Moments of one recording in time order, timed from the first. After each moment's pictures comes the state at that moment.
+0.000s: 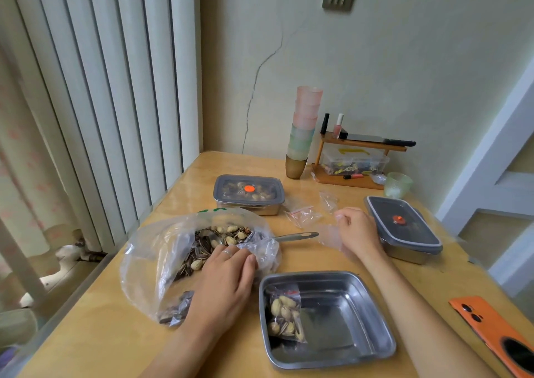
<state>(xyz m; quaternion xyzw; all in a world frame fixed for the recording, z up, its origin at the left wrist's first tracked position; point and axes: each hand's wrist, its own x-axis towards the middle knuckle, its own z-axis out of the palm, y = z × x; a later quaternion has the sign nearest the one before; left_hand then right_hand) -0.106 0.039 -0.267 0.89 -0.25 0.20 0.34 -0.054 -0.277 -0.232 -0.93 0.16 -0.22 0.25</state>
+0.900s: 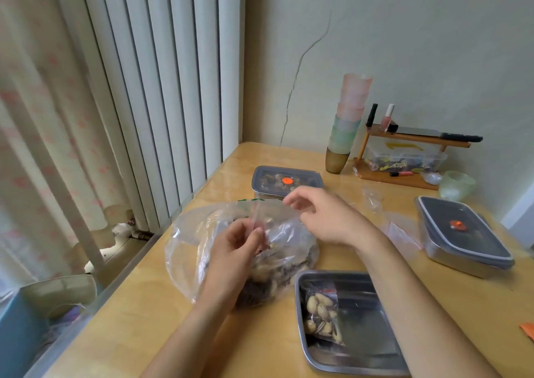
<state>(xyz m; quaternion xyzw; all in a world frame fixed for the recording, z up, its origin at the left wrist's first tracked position) -0.108 0.060 -0.236 0.69 -0.05 0.09 0.71 -0.080 -0.124 -0.145 -0.94 -0.10 0.02 0.32</state>
